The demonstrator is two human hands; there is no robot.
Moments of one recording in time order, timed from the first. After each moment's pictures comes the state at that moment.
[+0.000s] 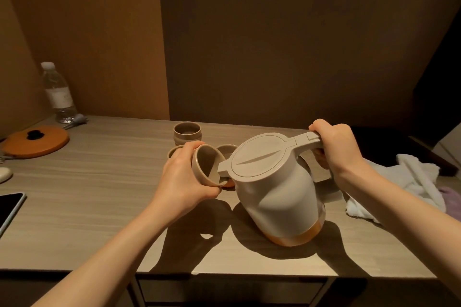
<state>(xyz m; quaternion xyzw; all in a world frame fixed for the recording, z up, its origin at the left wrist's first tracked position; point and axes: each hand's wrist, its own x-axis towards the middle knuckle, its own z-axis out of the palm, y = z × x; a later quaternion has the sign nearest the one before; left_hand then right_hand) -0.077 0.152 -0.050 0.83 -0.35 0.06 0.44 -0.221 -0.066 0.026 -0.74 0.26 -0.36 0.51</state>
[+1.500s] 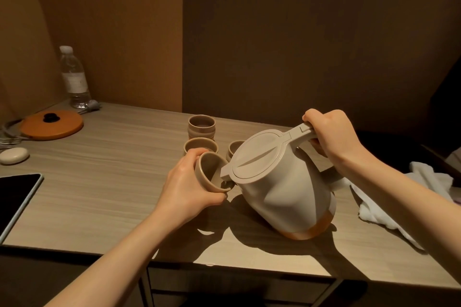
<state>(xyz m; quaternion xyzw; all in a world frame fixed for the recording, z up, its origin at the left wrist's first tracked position) -0.074 0.180 -0.074 0.82 -0.32 0.02 0.47 -0.187 -0.038 0.040 -0.83 0.22 -0.34 0.38</state>
